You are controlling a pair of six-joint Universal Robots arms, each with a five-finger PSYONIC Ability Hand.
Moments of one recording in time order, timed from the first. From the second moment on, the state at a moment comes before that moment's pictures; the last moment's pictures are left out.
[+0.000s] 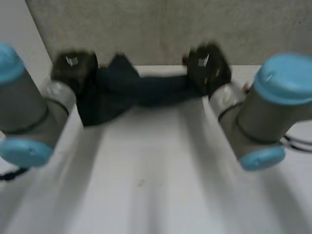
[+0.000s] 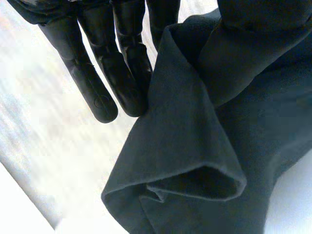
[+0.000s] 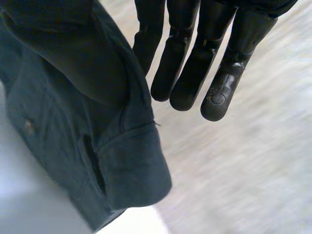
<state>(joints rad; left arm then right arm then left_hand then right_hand) 4.31 -1.91 -1.40 3.31 -1.64 3.36 2.14 -1.10 1.29 -0.29 1.55 2.54 1.13 1.20 1.19 1.20 0.96 0.98 1.17 1.18 1.19 0.99</state>
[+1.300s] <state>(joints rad) 4.31 -1.44 -2.19 3.20 -1.62 3.55 2.07 -1.15 1.59 0.05 1.40 3.05 0.40 0.39 0.39 0.38 0.21 0.98 1.17 1.18 1.19 0.99</state>
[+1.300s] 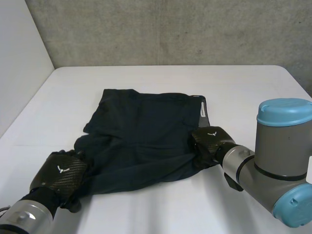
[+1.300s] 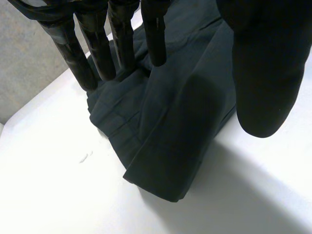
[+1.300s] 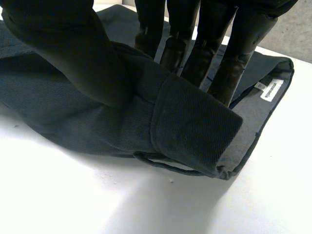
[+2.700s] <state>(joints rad) 4.31 -1.94 -1.49 3.07 -1.53 3.70 2.07 -1.13 1.36 0.32 1.55 2.49 1.15 1.20 1.19 1.20 0.97 0.98 1.17 1.18 1.19 0.99</state>
